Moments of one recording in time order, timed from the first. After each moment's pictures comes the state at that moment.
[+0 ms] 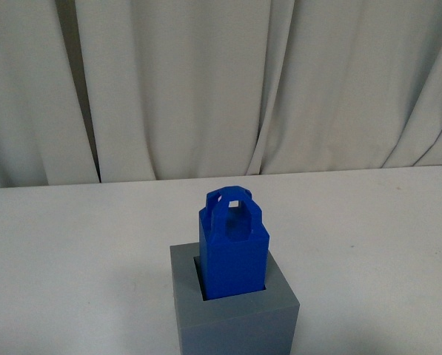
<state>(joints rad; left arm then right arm) 0.00 0.00 0.02 0.00 0.00 0.00 0.00 0.63 0.01 0.62 0.00 -0.01</state>
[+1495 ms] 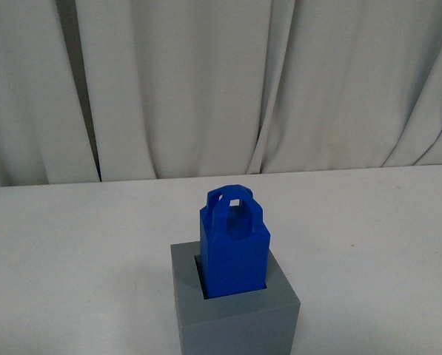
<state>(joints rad) 0.00 0.00 0.02 0.00 0.00 0.00 0.00 0.00 0.01 0.00 0.00 -0.01</state>
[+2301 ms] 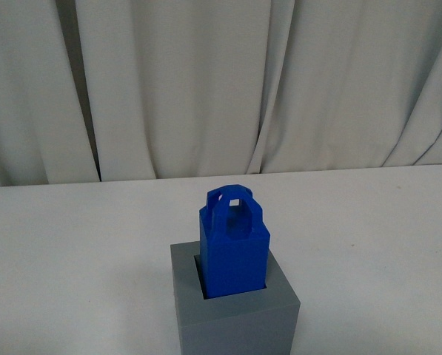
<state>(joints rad) 0.00 0.00 0.02 0.00 0.00 0.00 0.00 0.00 0.01 0.00 0.00 -0.01</state>
